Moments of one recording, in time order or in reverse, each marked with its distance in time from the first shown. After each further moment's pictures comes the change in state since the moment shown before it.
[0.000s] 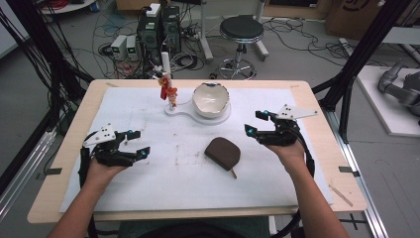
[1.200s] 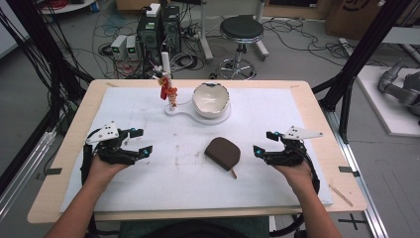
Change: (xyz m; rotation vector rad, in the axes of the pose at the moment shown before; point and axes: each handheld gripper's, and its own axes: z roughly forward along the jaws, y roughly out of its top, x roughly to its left) left arm 0.003 0.005 0.007 0.007 -0.028 0.014; right arm 0.008 -0.058 -0.020 0.093 -0.056 0.101
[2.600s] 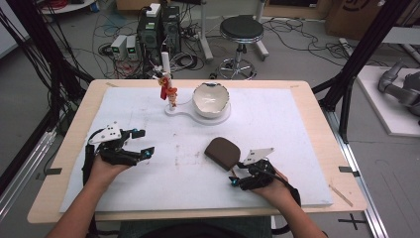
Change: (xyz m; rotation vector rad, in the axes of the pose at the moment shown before) left arm -0.005 0.001 0.003 0.013 -0.007 0.023; right arm 0.065 -0.032 0.058 0.380 0.134 -0.190
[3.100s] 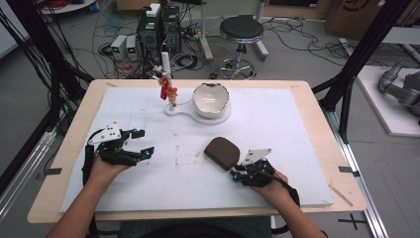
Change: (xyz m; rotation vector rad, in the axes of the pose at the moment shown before) left arm -0.001 0.000 -0.001 -0.002 0.004 -0.004; right arm 0.004 0.004 -0.001 0.014 -0.059 -0.031
